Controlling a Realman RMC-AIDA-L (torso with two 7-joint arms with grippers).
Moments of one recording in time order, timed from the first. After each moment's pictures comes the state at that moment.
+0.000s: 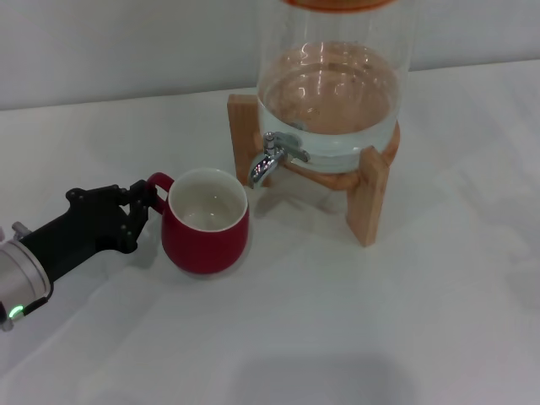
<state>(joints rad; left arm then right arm) -0.52 -2.09 1.06 0.31 -1.83 -1.07 2.34 0.03 2.01 2.60 0.84 -1.24 1.34 -1.66</state>
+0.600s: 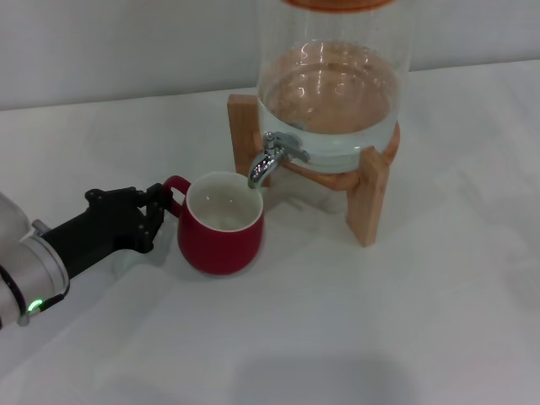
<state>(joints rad) -0.59 -2.09 1.06 0.23 -1.82 -1.03 2.35 0.04 2.01 2.60 0.84 -1.24 1.34 -1.66</state>
